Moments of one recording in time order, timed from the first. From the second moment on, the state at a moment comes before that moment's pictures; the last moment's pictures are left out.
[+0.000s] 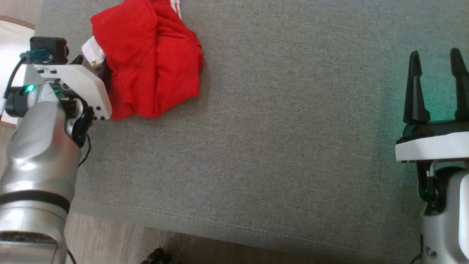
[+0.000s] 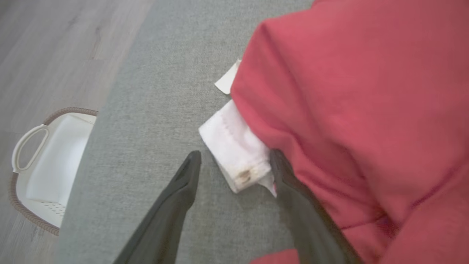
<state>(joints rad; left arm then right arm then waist) -0.87 0.23 -0.26 1.00 -0.30 -0.13 0.04 -0.23 -0.05 -0.11 -0.12 0.04 0.12 0.00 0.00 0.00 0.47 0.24</state>
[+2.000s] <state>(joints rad) -0.88 0.15 -0.37 0.18 -0.28 0.02 -0.15 -0.25 -0.05 0.10 0.18 0.35 0.12 -0.25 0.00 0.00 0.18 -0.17</state>
